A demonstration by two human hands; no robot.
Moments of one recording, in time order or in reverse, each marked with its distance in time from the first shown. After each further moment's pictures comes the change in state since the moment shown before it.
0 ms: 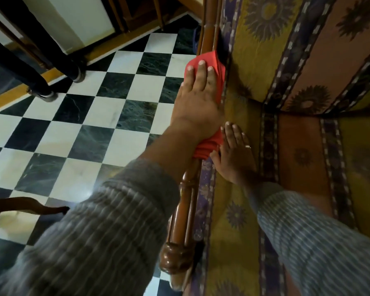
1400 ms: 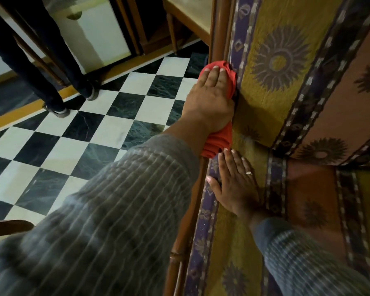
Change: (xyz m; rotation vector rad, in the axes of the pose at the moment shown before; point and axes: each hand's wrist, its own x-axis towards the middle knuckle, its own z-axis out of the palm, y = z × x) left_hand 0.123 -0.003 -0.019 -0.014 0.026 -0.010; right_hand 0.053 0.015 -0.002 -0.051 0.043 -0.079
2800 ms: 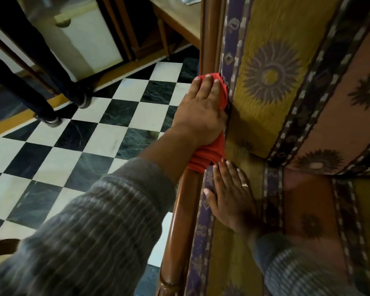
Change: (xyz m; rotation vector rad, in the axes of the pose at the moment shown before) left_hand 0.010 -0.008 0.001 0.022 -0.014 0.071; right_hand 0.002 0.003 0.004 0.005 0.022 0.000
